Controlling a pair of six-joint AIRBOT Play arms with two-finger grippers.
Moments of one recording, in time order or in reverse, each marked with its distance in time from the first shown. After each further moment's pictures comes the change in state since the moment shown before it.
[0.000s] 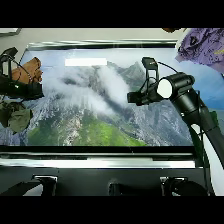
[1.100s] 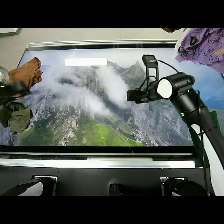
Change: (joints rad) left arm 0.212 -0.018 -0.023 0.203 0.079 -0.177; right arm 0.000 0.000 0.000 0.001 -0.054 0.000
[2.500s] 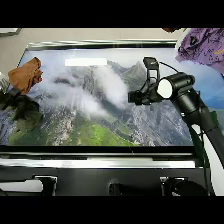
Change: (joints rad) left arm 0.188 -0.302 -0.026 -0.193 0.315 -0.026; right arm 0.000 0.003 0.000 -0.027 0.086 0.038
